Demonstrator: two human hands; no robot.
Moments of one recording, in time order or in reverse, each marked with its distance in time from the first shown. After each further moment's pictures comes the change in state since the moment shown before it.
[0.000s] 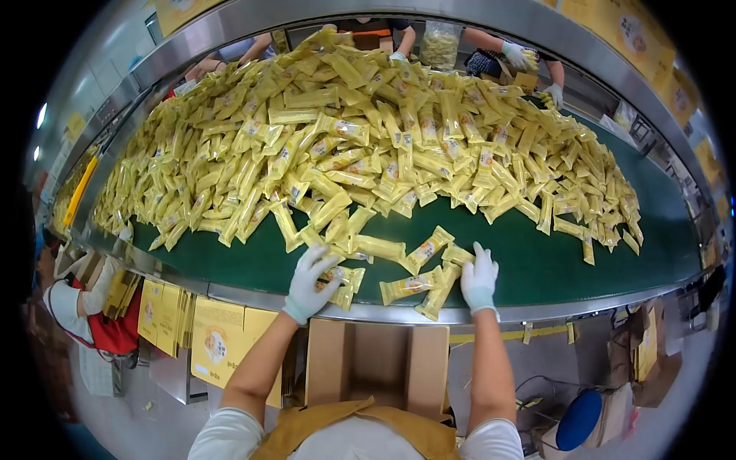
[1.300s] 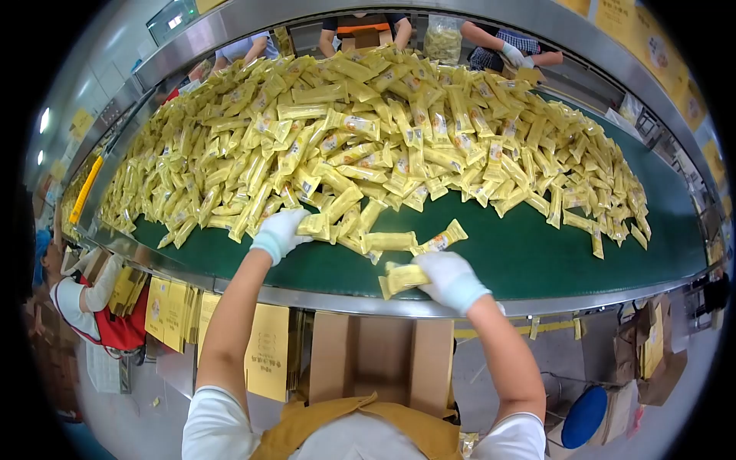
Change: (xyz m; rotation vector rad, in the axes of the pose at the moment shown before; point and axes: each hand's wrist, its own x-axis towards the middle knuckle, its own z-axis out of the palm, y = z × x) left_hand 0.110 -0.033 -0.095 0.558 -0.659 -0.221; right_hand -0.004 -0.167 -0.063 -0.137 -0.567 -0.660
